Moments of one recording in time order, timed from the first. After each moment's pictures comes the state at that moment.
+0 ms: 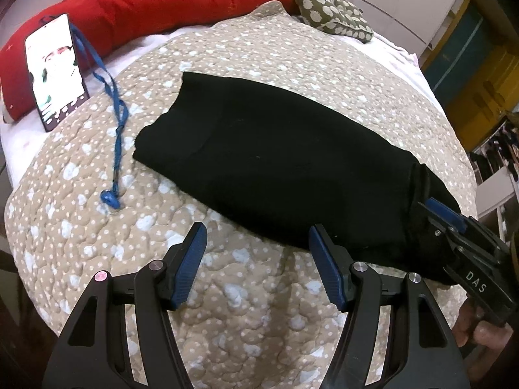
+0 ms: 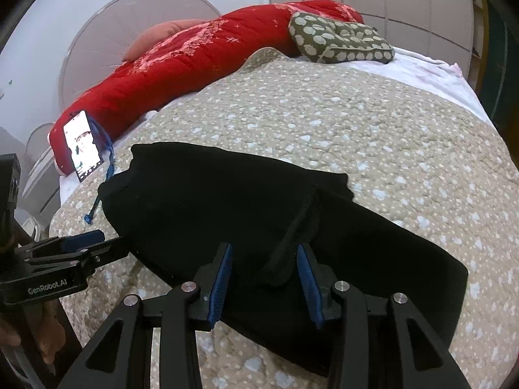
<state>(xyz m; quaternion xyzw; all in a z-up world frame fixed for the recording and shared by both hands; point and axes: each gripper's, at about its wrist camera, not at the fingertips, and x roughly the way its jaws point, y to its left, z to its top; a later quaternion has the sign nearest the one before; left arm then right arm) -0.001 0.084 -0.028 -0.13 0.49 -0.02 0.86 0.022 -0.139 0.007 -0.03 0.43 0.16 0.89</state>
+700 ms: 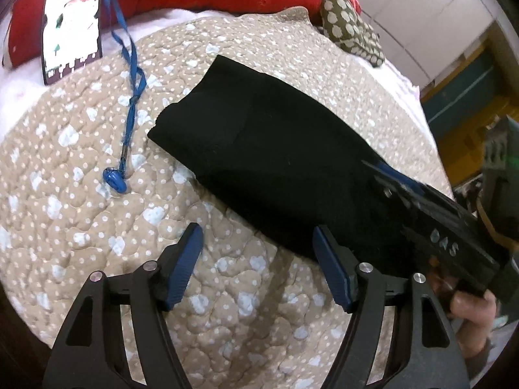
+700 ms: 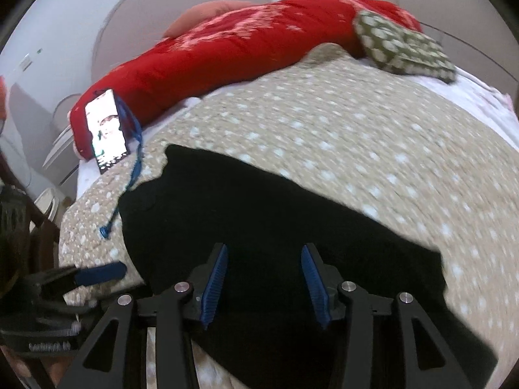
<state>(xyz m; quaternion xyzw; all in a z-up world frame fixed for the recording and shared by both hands) 0.001 0.120 -0.044 -0.24 0.48 -0.03 0.84 0.084 -0.061 0.000 -0.08 0.44 0.26 0.86</state>
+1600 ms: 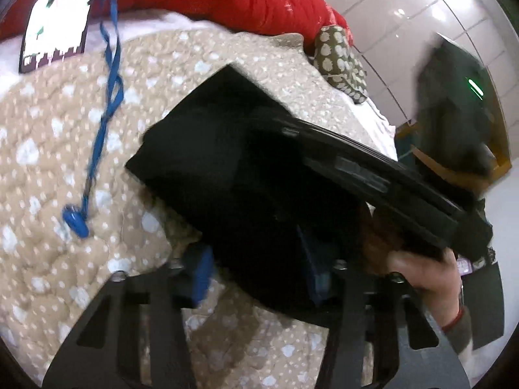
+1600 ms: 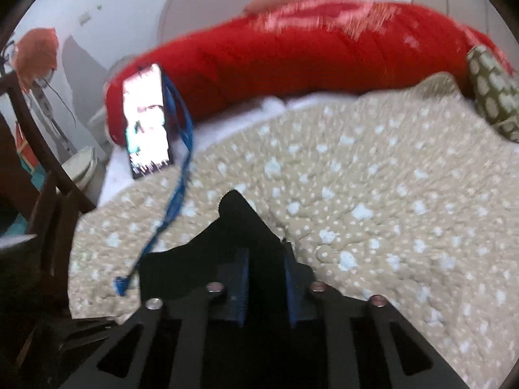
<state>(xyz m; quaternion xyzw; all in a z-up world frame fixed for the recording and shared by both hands) 0.034 0.132 -0.038 -0.32 0.42 -0.07 0.85 0.143 0.033 -0.014 -0.13 0.42 0.40 0.80</state>
